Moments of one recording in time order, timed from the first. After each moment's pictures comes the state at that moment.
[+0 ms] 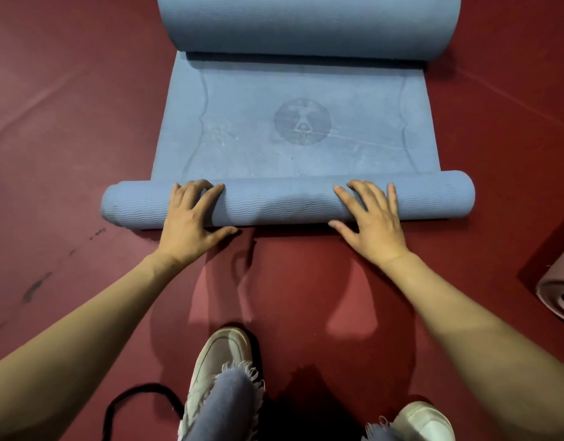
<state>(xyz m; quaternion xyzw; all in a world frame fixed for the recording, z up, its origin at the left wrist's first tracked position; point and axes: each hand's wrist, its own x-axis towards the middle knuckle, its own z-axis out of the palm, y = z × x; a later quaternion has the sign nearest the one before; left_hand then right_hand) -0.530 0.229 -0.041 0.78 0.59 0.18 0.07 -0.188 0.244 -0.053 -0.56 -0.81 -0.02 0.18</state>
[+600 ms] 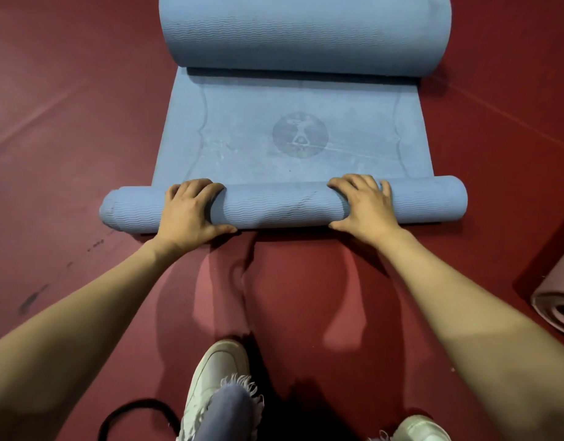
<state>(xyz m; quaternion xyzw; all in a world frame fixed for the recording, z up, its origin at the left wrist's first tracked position) -0.529 0.263 -0.026 0.78 0.61 0.14 0.08 -0.201 0.286 -0.015 -0.60 -0.79 0.10 0.06</state>
